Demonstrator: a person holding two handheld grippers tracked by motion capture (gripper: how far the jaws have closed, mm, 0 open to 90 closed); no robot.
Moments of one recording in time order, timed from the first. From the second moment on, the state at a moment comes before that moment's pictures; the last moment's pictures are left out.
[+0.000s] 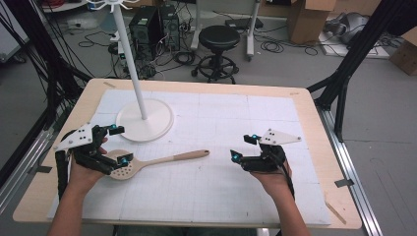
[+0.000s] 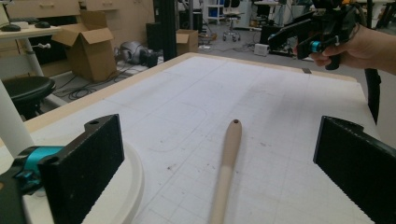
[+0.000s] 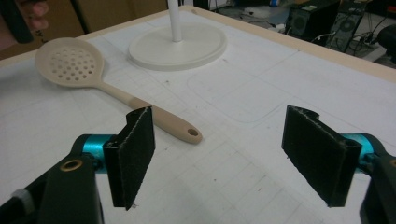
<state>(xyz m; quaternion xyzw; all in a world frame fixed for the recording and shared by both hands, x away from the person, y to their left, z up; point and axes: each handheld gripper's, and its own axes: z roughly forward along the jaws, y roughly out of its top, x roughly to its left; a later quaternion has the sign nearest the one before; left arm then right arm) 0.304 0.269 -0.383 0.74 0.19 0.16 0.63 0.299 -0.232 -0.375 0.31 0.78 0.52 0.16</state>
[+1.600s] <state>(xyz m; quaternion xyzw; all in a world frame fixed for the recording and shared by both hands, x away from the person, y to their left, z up) 0.299 0.262 -0.383 0.75 0.17 0.14 0.62 0.301 -0.256 -0.365 0.30 0.76 0.56 0.16</state>
